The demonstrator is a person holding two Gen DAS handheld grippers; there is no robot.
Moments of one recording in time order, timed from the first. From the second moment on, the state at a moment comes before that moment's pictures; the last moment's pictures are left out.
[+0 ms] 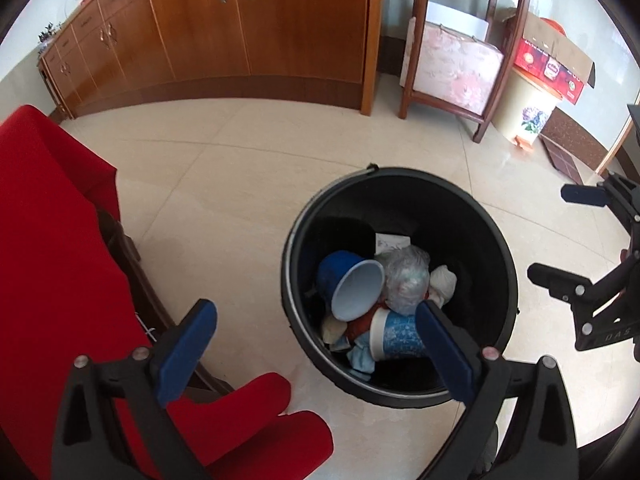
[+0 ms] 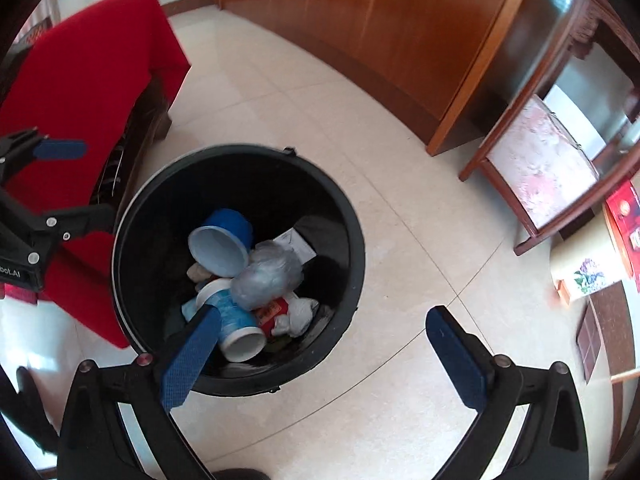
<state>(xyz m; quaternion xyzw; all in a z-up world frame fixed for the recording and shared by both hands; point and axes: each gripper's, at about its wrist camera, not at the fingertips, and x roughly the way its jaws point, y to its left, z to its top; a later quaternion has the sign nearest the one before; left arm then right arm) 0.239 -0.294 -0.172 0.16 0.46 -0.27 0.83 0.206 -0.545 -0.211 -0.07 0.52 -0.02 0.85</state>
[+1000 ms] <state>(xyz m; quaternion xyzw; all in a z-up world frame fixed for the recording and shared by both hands) 0.113 -0.172 -0.019 0.10 0.36 -0.21 0.90 0.064 -0.404 -0.035 0.04 0.41 -0.11 0.90</state>
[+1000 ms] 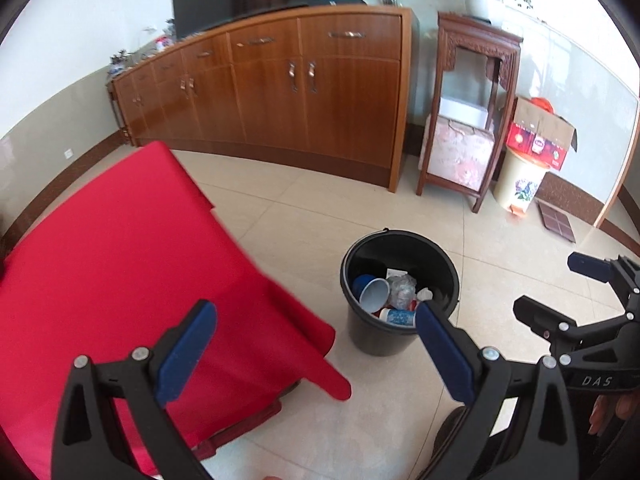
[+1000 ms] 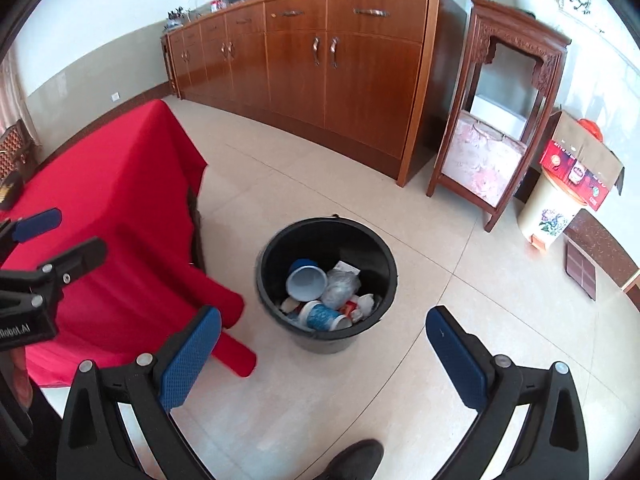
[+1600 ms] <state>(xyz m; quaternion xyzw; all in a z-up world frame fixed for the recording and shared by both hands) 0.038 -0.119 0.060 0.04 0.27 -0.17 0.95 -0.016 -0.334 0.075 0.00 0.34 -0.11 0.94</state>
